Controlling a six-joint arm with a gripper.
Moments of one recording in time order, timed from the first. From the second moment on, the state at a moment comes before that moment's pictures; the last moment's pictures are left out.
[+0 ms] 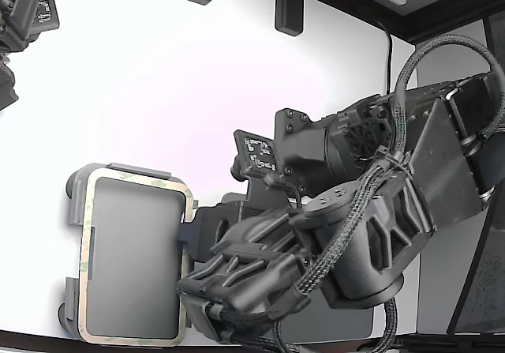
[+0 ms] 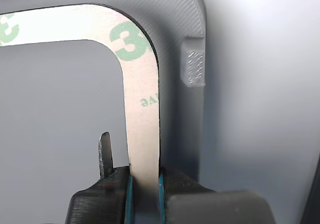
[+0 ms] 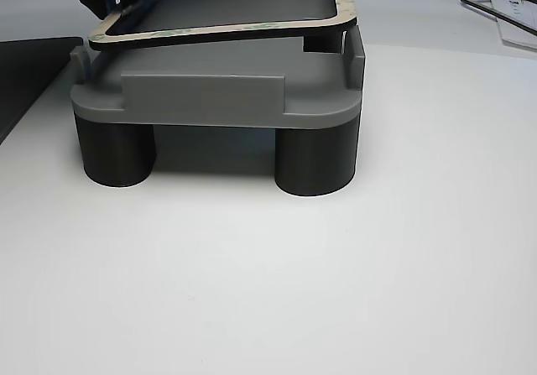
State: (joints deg) arm 33.0 78.5 76.4 93.9 9.6 127.3
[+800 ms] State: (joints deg) arm 32.7 80.1 81.4 89.8 9.3 127.1
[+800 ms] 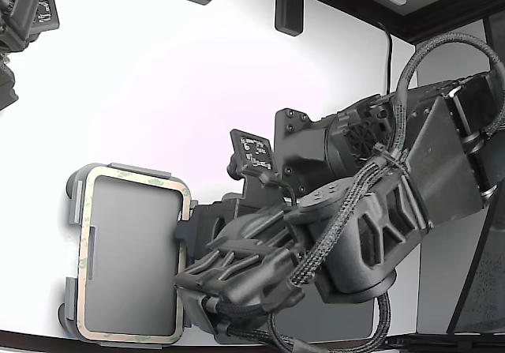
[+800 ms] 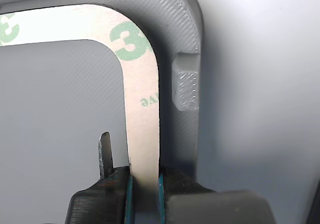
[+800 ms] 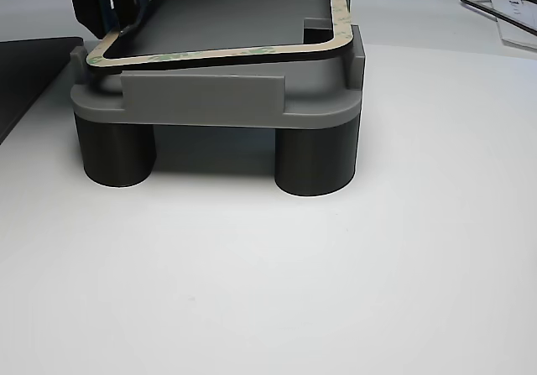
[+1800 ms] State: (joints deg) arm 33.5 90.0 81.5 90.2 31.1 99.4
